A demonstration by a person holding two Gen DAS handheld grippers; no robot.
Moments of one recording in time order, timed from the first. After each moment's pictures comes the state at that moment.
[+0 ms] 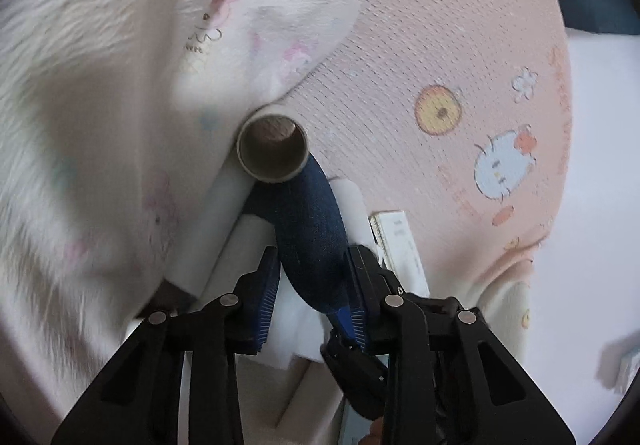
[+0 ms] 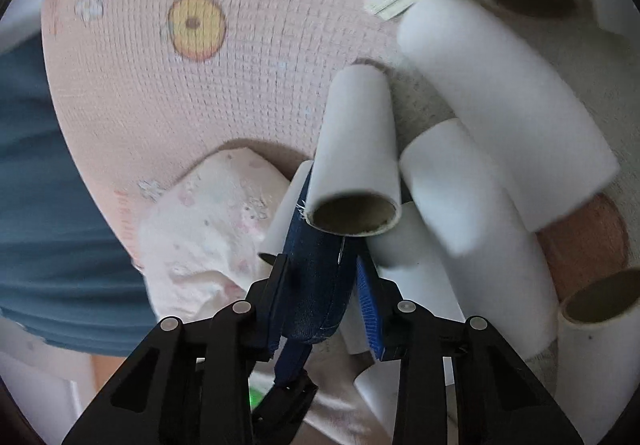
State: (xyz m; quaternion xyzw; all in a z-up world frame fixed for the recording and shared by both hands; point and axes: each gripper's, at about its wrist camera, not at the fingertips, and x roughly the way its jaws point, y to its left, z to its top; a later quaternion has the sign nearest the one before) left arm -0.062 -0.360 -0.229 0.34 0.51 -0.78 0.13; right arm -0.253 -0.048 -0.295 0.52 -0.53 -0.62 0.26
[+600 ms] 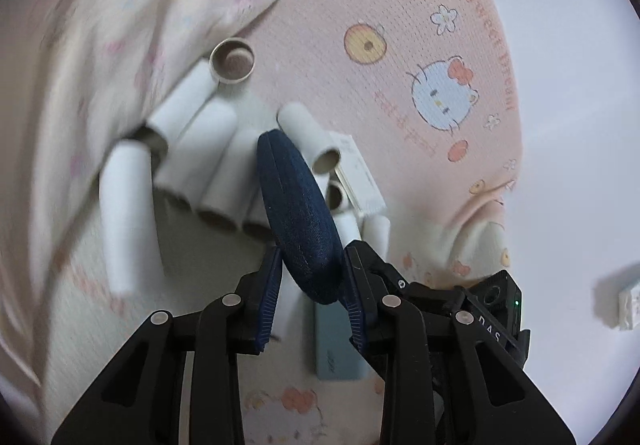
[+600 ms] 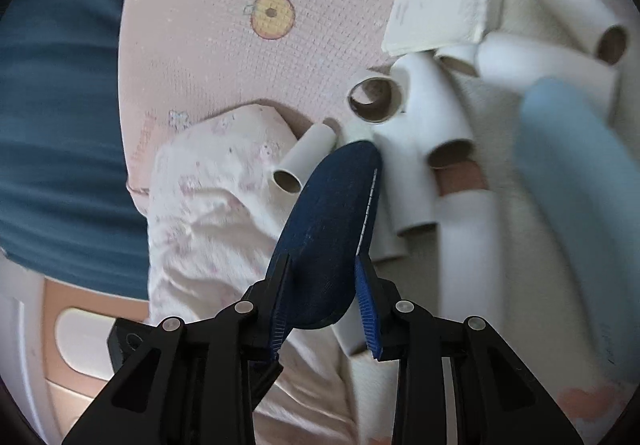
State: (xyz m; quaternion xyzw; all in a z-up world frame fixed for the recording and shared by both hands) left arm 0.007 -0.263 -0.207 0.33 0.50 -0.80 0.07; right arm -0.169 0.020 -0.233 0.51 -0.40 -0.70 0.29
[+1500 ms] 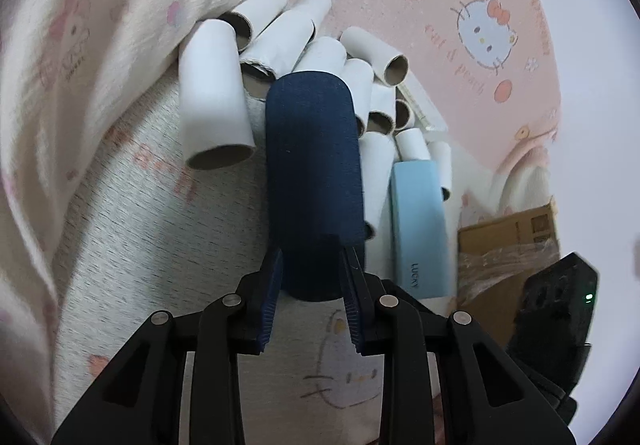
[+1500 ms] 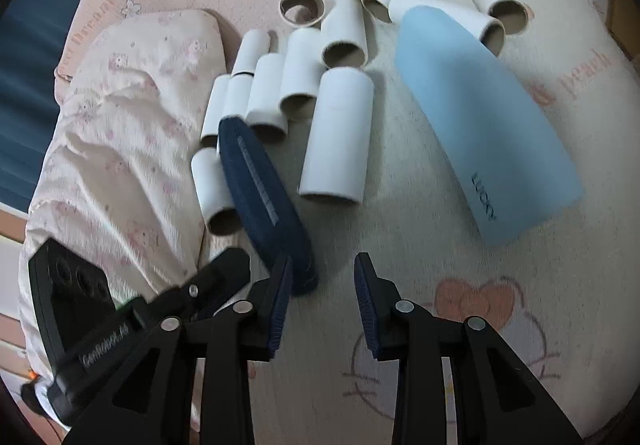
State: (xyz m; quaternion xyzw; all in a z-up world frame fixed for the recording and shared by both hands) left arm 0.063 -0.232 -0.259 0.42 0.45 -0.79 0.10; right arm -0.082 0.024 -0.256 0.57 -0.19 -0.76 0.23
